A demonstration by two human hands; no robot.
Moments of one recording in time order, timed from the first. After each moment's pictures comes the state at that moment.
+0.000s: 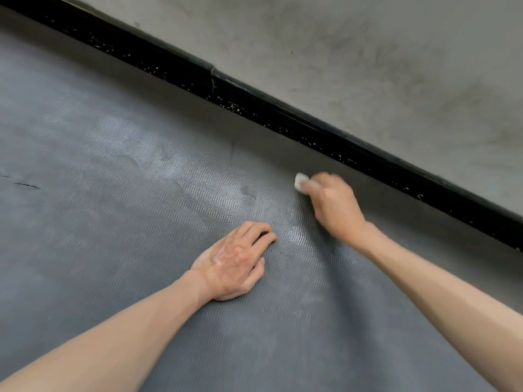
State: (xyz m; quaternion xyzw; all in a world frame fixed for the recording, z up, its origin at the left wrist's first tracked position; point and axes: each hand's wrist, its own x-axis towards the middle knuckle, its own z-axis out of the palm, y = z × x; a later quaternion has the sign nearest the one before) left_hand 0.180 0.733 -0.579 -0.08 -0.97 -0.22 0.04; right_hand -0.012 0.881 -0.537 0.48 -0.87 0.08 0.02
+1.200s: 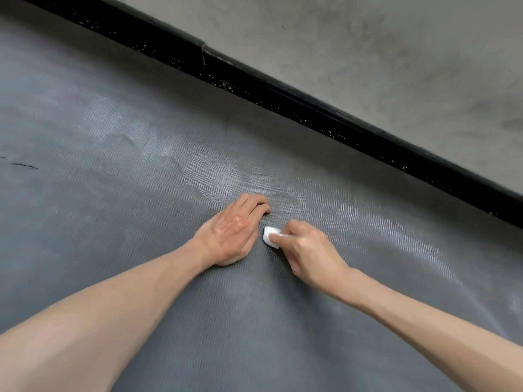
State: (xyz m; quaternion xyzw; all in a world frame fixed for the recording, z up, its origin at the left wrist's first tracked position) left_hand 0.181 0.732 -0.573 -0.09 -0.97 -0.22 0.03; right_hand 0.117 0.917 -0.519 0.51 -0.84 0.12 -0.14
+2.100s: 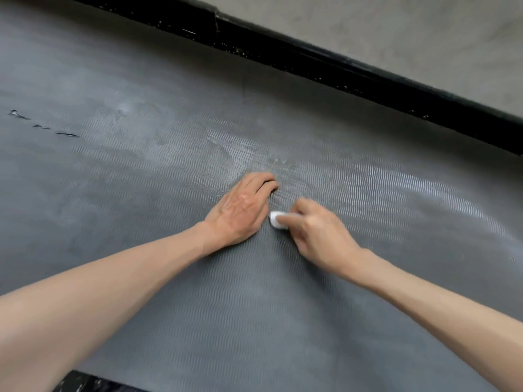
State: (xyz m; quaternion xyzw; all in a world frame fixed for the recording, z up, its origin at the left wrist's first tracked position) left_hand 0.244 0.732 -0.591 -0.10 -0.96 -0.23 0.10; right_hand 0.200 0.918 -0.535 0.49 -0.85 0.18 -0.09
